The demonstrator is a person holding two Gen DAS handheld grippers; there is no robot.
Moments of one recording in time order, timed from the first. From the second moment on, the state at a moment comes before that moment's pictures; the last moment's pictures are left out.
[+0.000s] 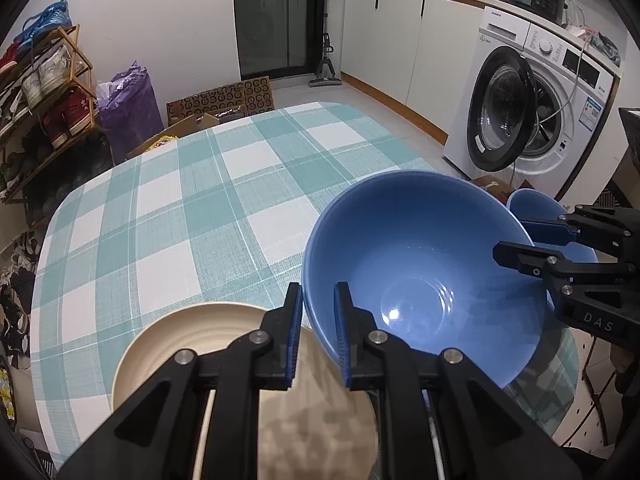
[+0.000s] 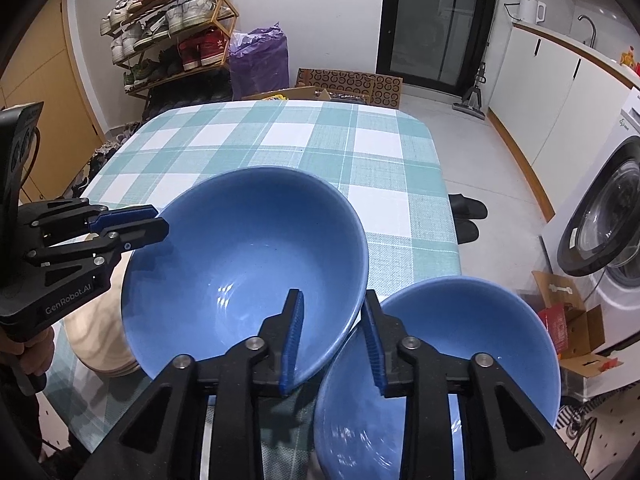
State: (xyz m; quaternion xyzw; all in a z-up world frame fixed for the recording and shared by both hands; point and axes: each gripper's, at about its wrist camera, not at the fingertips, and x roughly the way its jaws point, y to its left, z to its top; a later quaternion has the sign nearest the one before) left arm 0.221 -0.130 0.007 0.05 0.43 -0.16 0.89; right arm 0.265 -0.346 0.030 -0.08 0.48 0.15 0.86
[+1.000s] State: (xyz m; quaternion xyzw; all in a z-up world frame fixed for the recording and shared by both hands) left arm 0.183 -0.119 0.040 0.00 0.40 -0.16 0.90; right arm 0.224 -0.394 0.087 -0.02 0.41 0.18 0.90
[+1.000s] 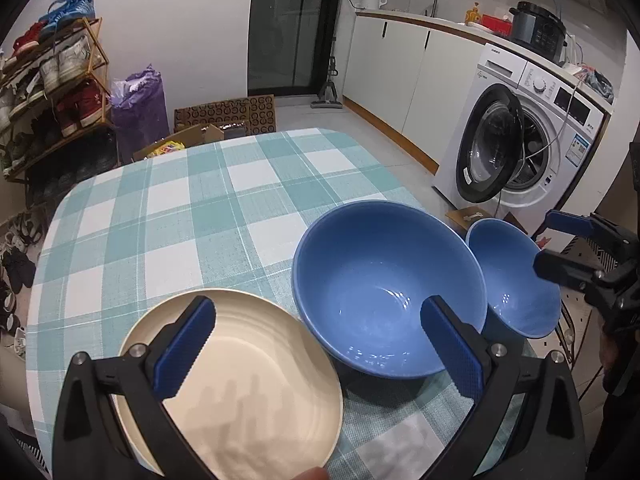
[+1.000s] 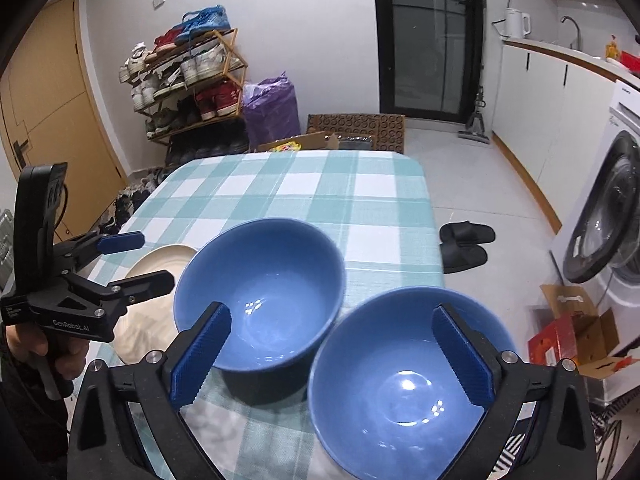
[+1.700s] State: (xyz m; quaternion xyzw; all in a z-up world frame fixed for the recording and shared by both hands) left arm 0.142 -0.167 0.040 -0.01 0.40 -0.16 0.90; right arm 0.178 -0.474 0.105 0.00 0.39 0.11 0.91
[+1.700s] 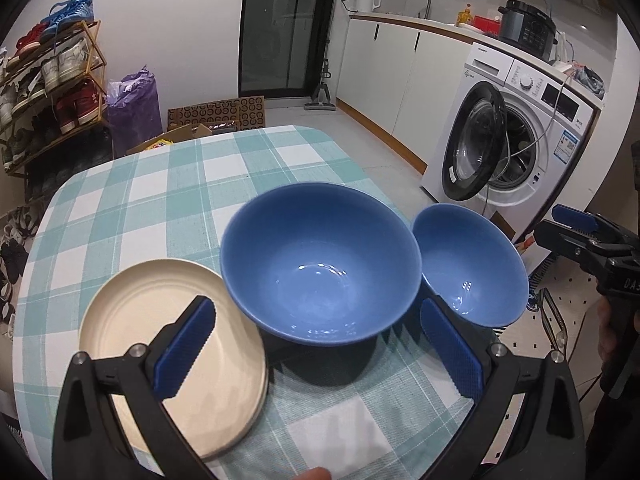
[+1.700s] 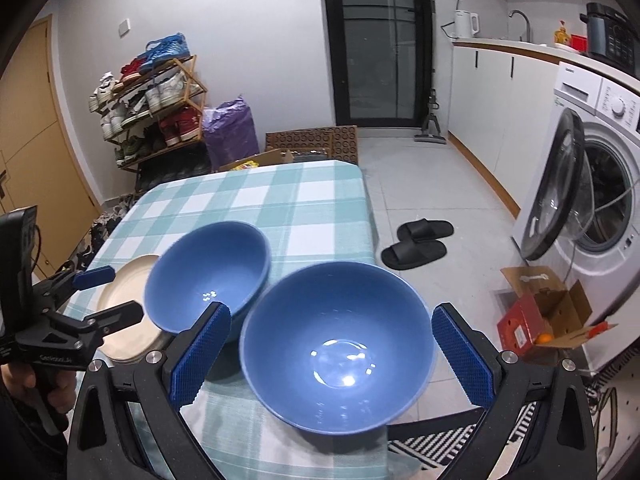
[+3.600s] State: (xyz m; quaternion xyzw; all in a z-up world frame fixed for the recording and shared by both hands) left arm 0.138 -0.272 -0.009 -0.07 0.45 -0.22 0.86; right arm 0.180 -0.540 0.026 0.05 0.43 0.04 0.90
